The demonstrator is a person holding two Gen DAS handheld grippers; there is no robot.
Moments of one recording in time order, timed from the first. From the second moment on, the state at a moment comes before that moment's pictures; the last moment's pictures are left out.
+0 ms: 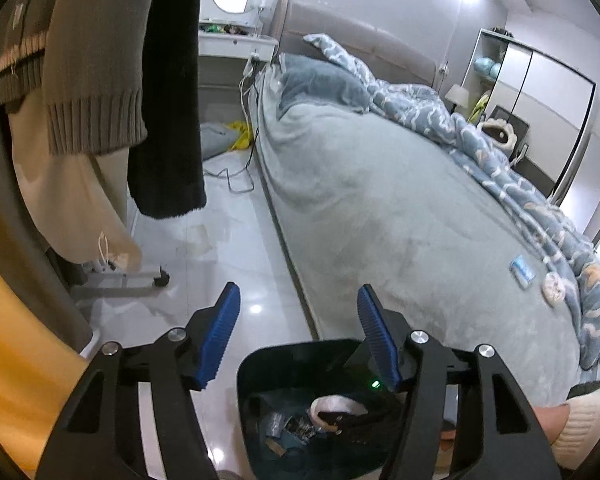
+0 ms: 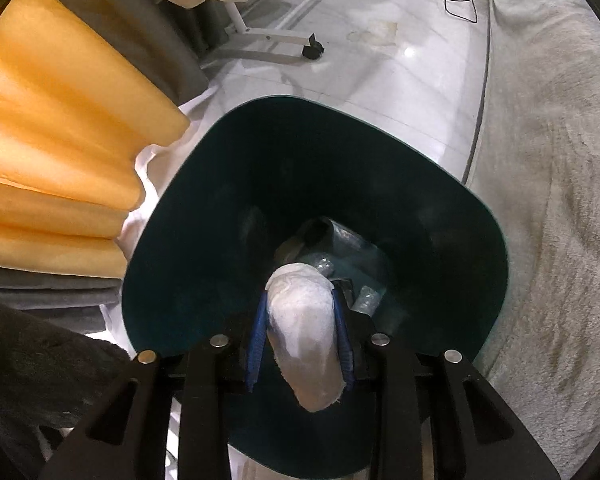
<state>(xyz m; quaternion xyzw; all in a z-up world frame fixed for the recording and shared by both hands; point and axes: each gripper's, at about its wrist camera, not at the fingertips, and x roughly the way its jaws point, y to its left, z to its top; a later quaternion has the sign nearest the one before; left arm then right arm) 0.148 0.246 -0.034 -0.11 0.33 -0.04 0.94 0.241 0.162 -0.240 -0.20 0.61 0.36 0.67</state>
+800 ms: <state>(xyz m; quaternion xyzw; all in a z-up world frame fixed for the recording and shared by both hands) 0.144 0.199 0.029 -0.08 0.23 -0.07 0.97 0.241 0.116 -0.141 -0.11 0.52 0.38 0.76</state>
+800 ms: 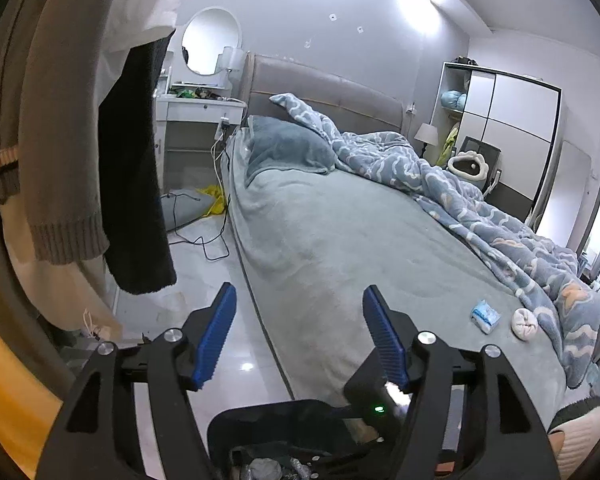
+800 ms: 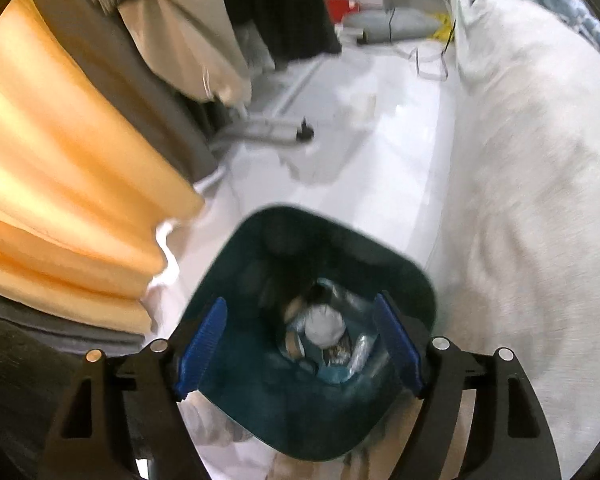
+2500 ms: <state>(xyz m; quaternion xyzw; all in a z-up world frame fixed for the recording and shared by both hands) 0.206 0.025 0.034 -0.08 0.24 -0.15 0.96 0.269 -0.144 -0.039 -0.07 0.37 0.21 0.90</state>
